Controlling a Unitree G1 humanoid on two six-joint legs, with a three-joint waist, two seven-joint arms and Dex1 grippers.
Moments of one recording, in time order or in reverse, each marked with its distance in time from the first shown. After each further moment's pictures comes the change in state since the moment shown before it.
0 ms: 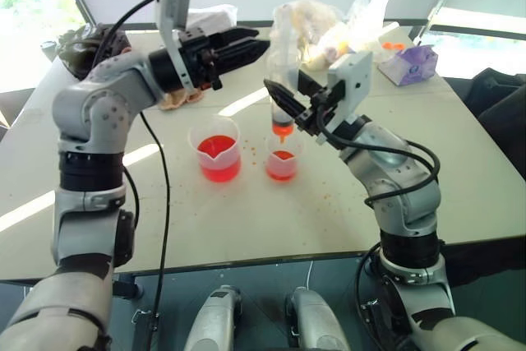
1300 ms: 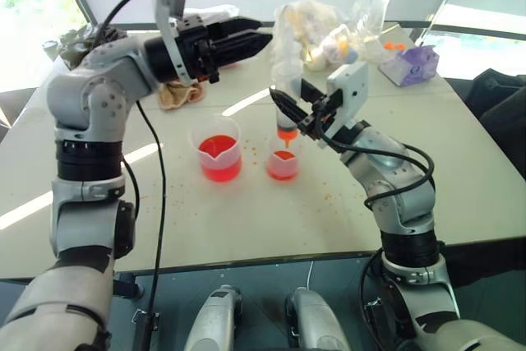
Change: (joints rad) left arm -0.044 -0.002 0.001 0.051 0.071 -0.012 -0.113; right arm 0.016 -0.028 0.008 0.087 -0.030 -0.079 0.029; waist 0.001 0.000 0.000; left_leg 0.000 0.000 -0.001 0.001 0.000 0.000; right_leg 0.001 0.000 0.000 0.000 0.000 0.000
